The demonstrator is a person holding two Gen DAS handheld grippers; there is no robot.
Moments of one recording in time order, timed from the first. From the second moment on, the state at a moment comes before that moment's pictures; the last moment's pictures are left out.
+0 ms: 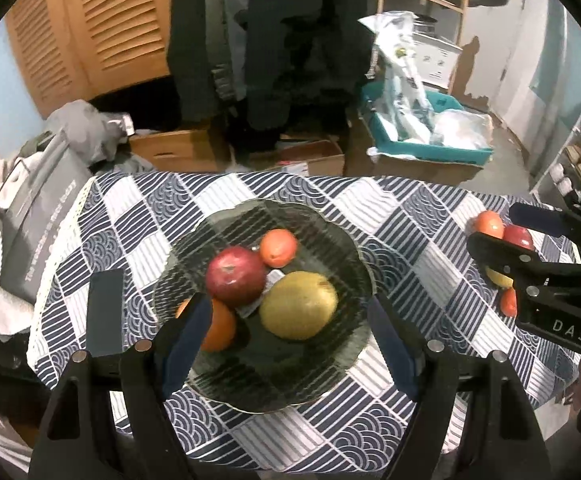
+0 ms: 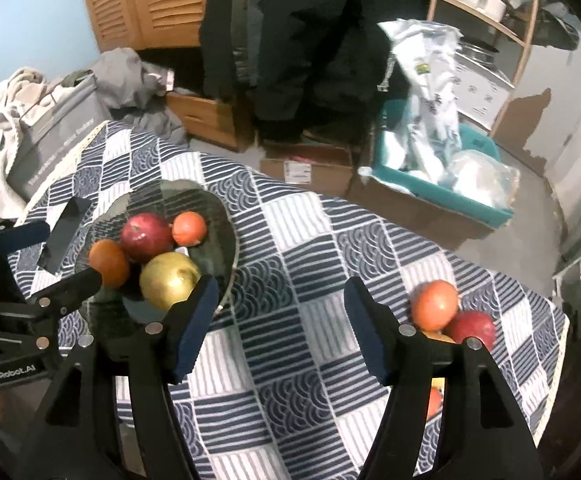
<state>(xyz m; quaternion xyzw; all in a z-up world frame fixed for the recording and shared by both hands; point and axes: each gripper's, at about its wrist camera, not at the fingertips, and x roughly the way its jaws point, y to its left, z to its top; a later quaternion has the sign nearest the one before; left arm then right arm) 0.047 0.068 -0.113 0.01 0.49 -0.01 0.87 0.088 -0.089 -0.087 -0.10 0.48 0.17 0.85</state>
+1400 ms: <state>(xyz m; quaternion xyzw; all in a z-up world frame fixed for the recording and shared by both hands) 0.049 -0.068 -0.124 0.10 0.50 -0.11 0.86 0.052 -0.247 -0.105 -0.05 0.52 0.05 0.85</state>
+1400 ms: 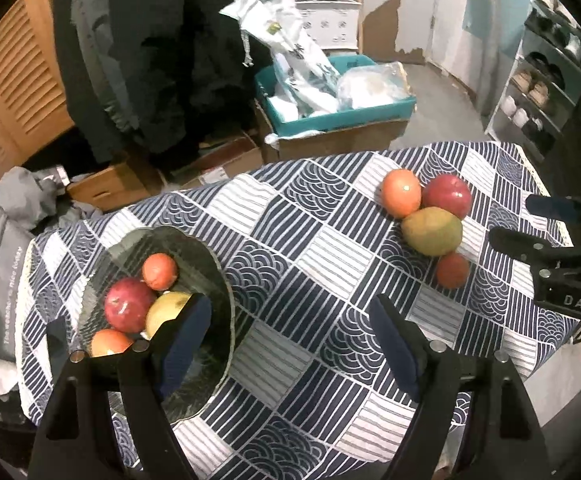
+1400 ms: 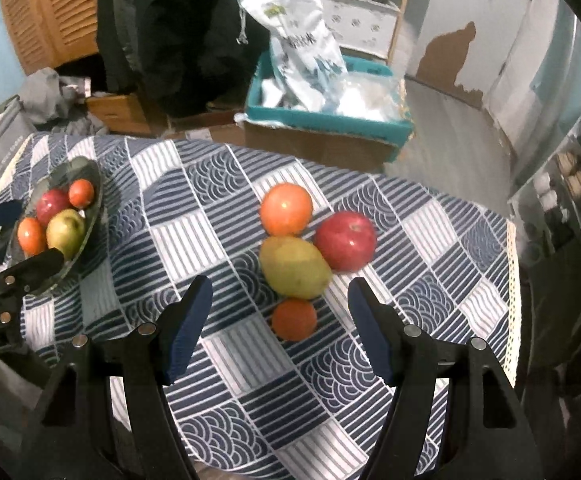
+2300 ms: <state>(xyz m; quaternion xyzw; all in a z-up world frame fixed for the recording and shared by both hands) 0.080 -0.093 -0.203 0.10 0.56 -0.10 0.82 0.077 -0.274 -0.231 -0.01 0.62 0.05 0.78</state>
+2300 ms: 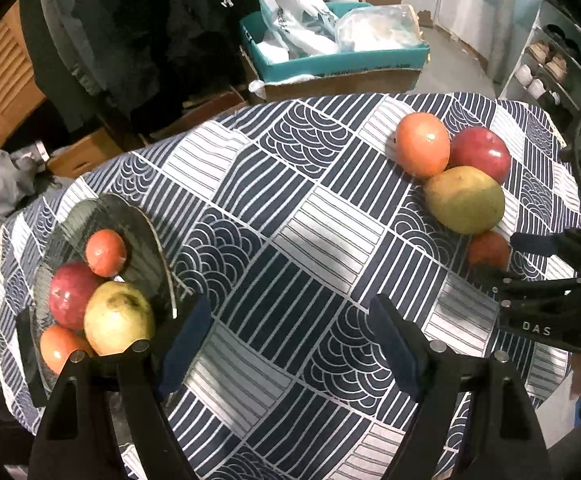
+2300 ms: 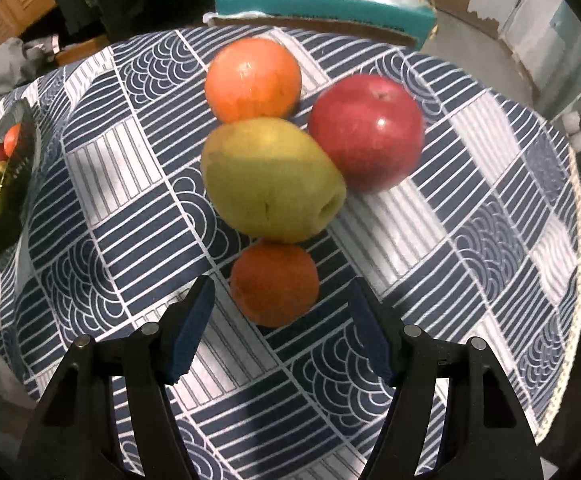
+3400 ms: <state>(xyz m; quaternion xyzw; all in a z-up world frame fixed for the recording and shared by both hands) 0.088 -0.151 -0.204 0.04 0.57 -0.15 0.81 0.054 -0.352 -0.195 0.04 0.60 -0.02 0.80</state>
